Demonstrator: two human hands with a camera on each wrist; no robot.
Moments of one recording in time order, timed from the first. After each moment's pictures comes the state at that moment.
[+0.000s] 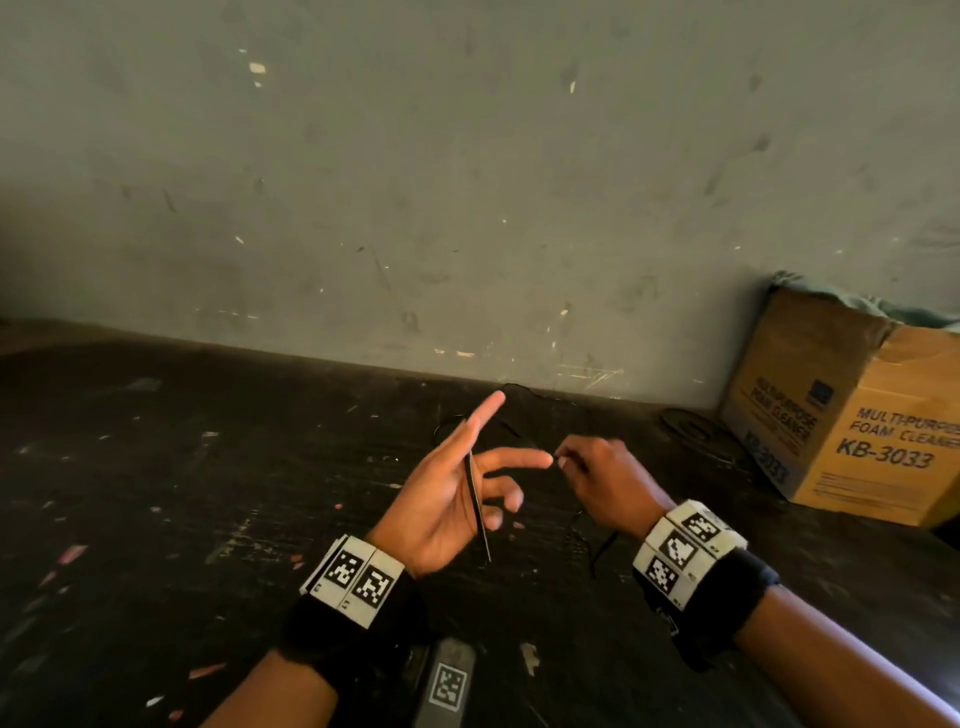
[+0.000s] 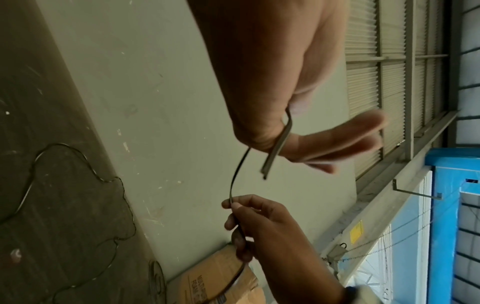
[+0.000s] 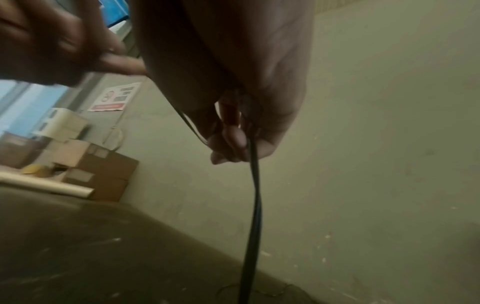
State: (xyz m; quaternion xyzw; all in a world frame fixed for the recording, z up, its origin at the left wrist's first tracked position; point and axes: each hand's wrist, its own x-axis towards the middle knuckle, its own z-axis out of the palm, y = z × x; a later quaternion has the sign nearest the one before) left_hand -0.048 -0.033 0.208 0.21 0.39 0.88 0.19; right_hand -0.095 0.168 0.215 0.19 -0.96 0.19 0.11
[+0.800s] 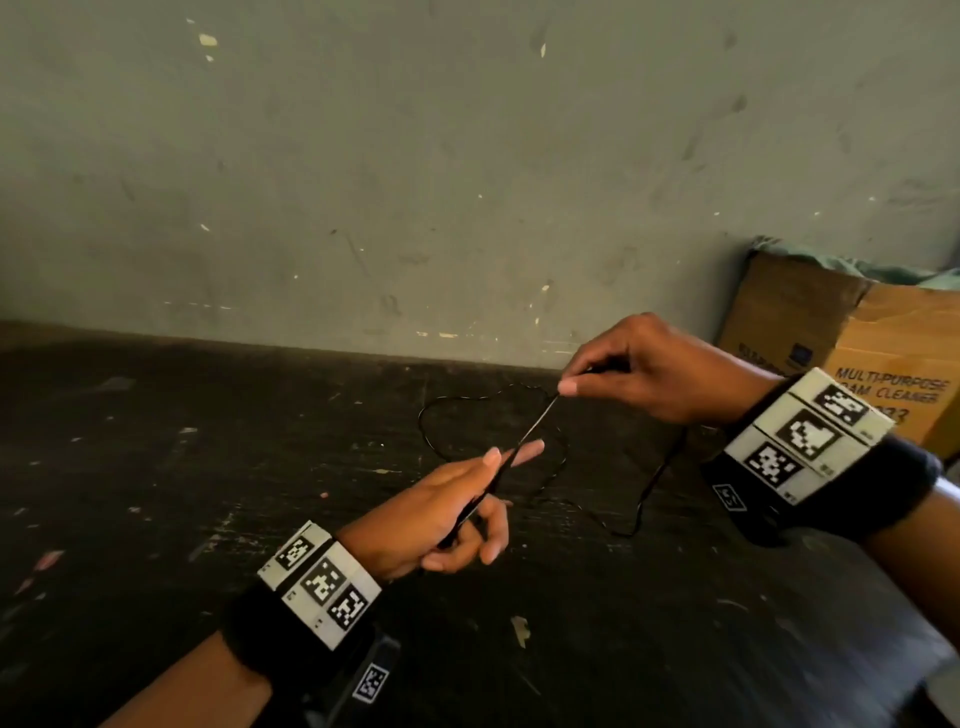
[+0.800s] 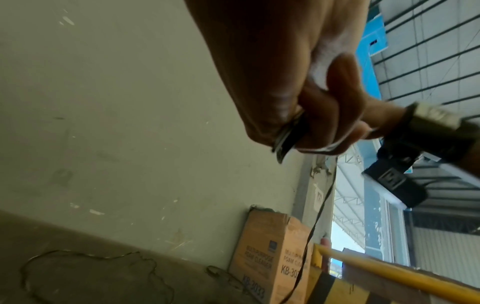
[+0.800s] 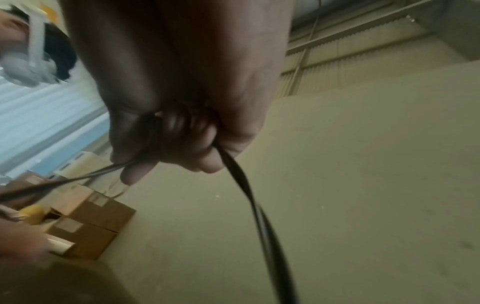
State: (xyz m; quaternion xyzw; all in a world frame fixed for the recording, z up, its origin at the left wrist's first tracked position) left_hand -0.041 -0.033 0.198 0.30 0.67 0.63 0.25; right_hand -0.063 0.192 0.328 0.39 -0.90 0.15 0.10
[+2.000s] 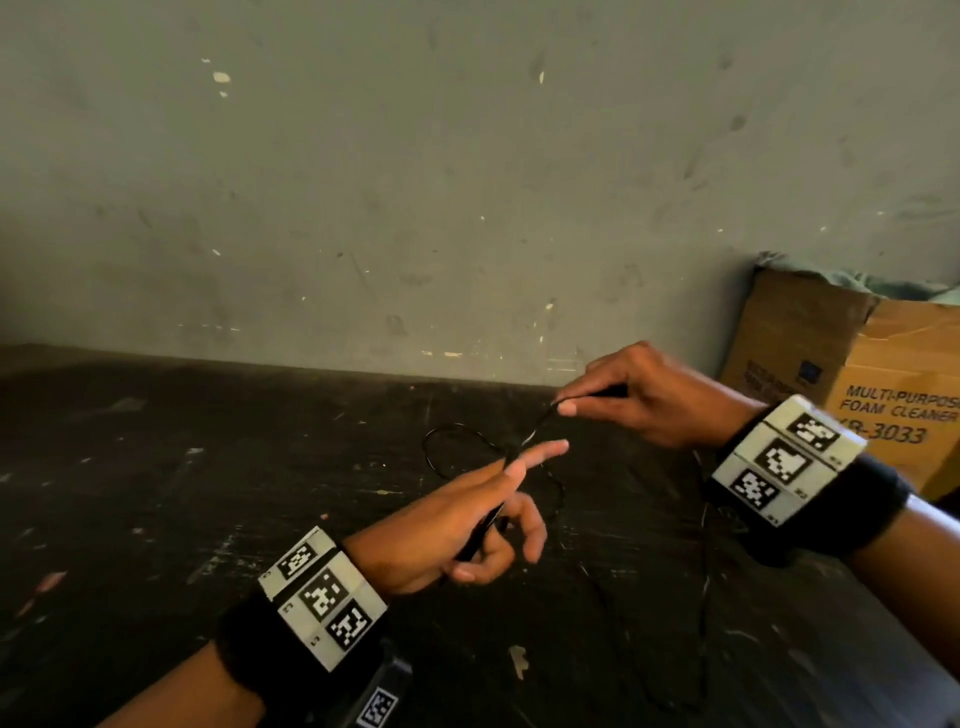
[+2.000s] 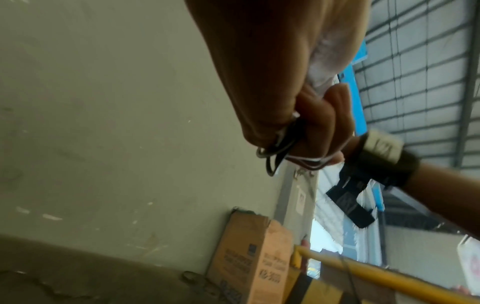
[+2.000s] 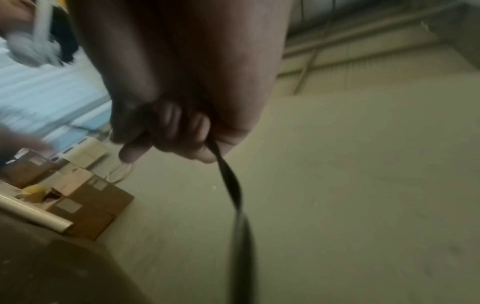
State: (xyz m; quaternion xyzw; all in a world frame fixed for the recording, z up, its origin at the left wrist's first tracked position) left_hand -0.036 -0.009 0.221 0.31 0.61 0.67 0.27; right_hand -0.079 0.212 0.320 0.43 -0.88 0.18 0.10
